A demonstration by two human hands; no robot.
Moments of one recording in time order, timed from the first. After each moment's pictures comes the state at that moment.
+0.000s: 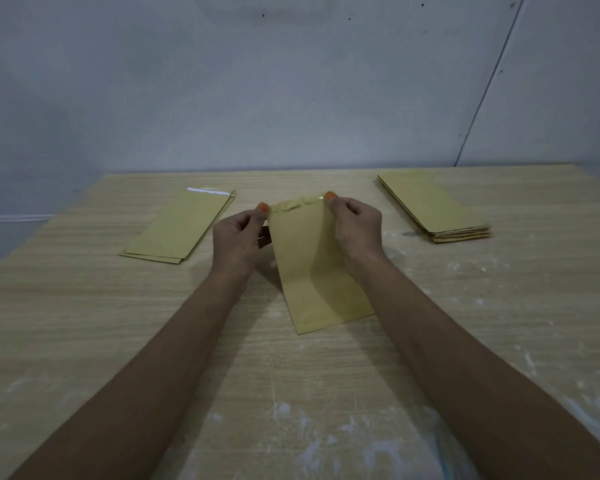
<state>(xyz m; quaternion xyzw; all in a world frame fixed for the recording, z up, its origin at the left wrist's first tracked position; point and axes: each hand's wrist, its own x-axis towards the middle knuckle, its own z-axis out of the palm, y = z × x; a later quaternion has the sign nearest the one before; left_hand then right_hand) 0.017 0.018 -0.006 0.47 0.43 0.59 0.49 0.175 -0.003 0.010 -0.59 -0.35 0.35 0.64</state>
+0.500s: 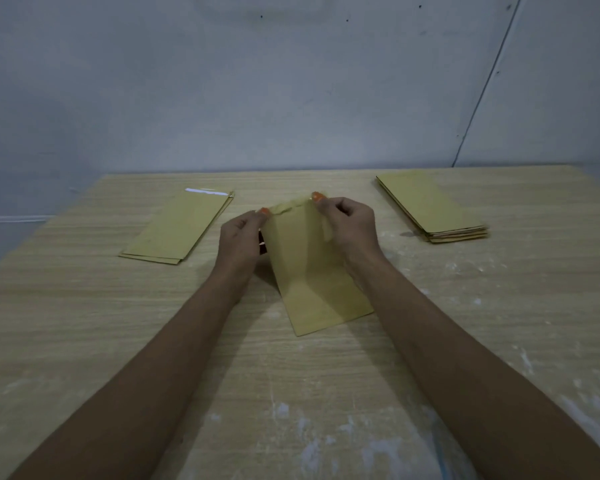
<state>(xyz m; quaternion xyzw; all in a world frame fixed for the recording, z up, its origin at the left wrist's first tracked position) 0.020 0.011 -0.001 0.48 0.44 0.56 0.52 0.175 -0.007 0.010 -0.55 -0.43 0.36 0.62</state>
